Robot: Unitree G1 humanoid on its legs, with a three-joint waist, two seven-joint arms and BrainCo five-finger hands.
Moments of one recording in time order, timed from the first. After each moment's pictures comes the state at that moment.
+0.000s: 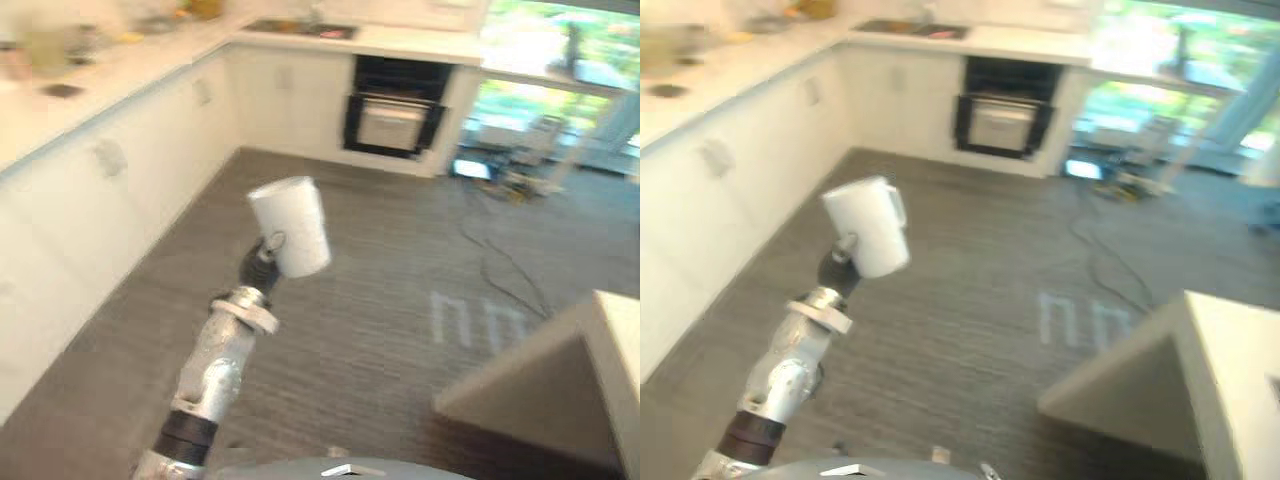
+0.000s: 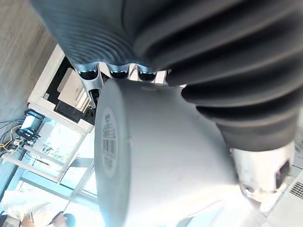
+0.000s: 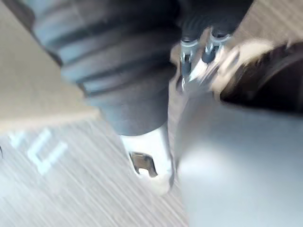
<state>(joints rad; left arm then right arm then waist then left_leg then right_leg) -0.06 0.06 -0.31 -0.08 -0.66 0.00 -0.15 0.15 -0.07 -0.30 1.11 0.54 0.15 -0.02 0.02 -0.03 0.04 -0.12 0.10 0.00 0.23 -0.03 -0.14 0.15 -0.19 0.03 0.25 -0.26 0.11</state>
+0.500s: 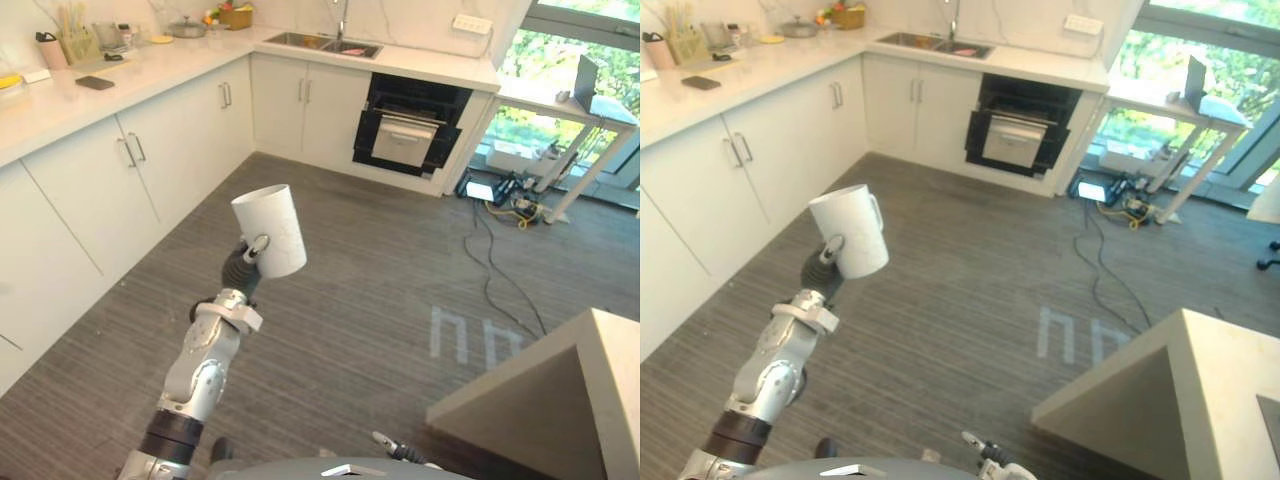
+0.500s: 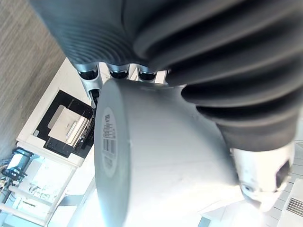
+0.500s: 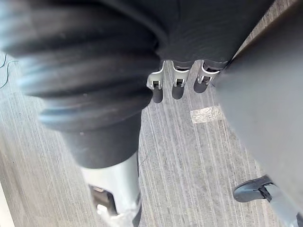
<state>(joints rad) -0.07 0.15 -0.19 -0.03 -0.64 -0.02 -0.07 0.07 -0.12 -0.08 1.12 0.54 0.10 0.13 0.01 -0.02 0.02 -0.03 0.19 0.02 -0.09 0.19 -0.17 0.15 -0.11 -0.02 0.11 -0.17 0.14</state>
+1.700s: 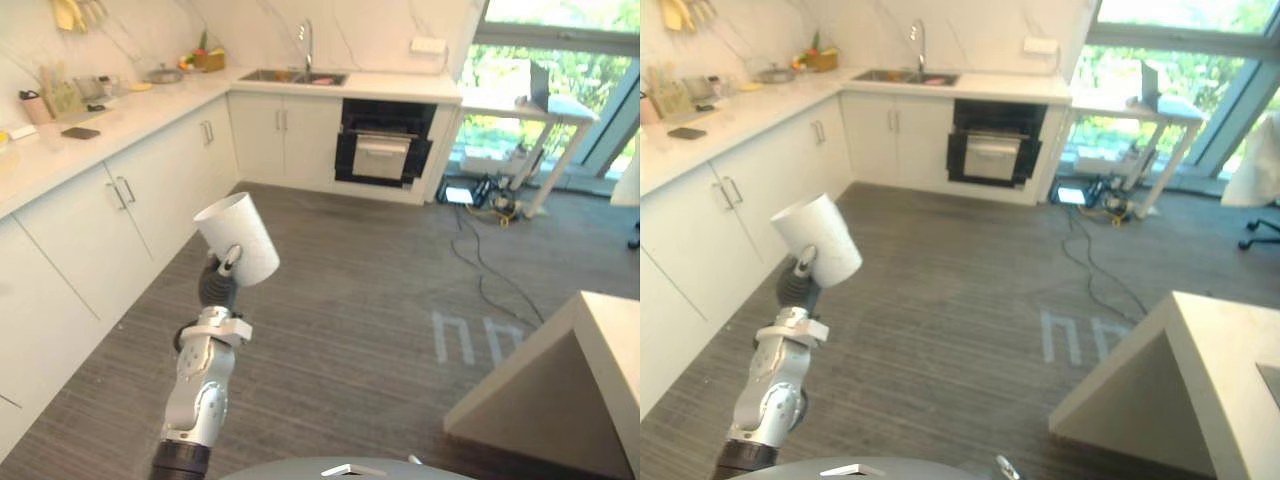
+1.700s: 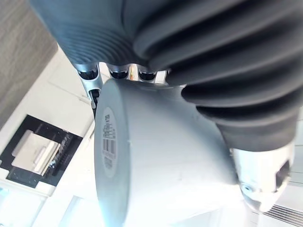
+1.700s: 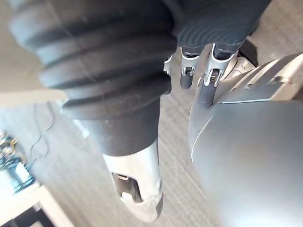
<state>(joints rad) 0.07 0.03 -0.13 -0.13 -0.51 -0.12 0.03 0.18 -0.09 -0.30 1.04 0.56 0.04 0.12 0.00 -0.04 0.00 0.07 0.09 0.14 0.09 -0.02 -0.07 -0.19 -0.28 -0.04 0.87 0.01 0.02</state>
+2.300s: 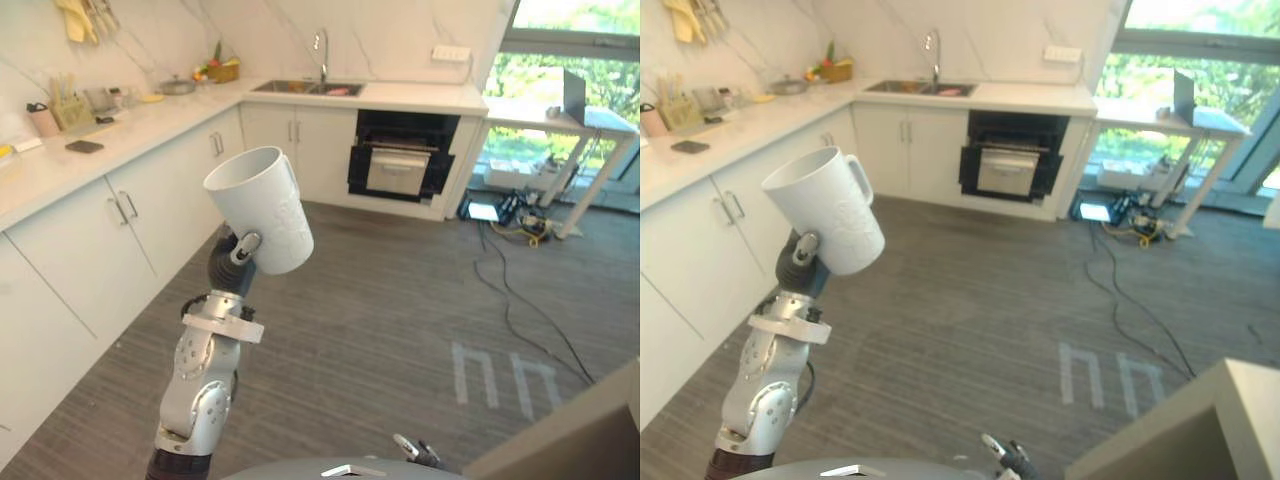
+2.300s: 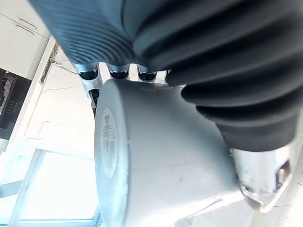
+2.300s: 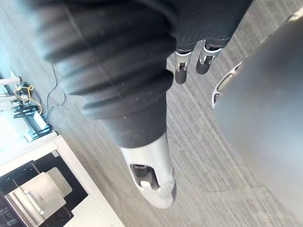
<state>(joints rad) 0.08 0.02 -0.16 -0.40 -0.51 -0.07 -0.11 0.27 -0.08 -0.13 0.84 0.57 -0.03 0.08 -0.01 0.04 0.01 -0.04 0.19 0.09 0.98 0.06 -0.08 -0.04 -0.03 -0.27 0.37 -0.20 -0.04</state>
